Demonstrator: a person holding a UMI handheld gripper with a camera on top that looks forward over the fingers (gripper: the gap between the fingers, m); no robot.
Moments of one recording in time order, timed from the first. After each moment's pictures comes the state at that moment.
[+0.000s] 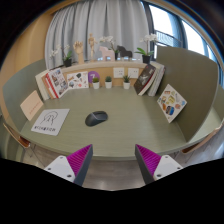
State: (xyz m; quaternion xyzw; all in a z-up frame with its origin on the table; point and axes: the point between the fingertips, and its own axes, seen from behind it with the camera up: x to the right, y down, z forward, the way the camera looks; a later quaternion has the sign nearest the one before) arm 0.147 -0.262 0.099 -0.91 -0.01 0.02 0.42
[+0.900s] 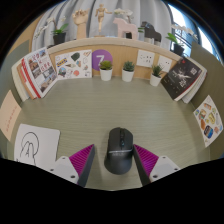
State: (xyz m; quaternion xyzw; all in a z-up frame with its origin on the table) arm 0.023 -0.014 -0.011 -0.94 0.00 -0.03 0.35
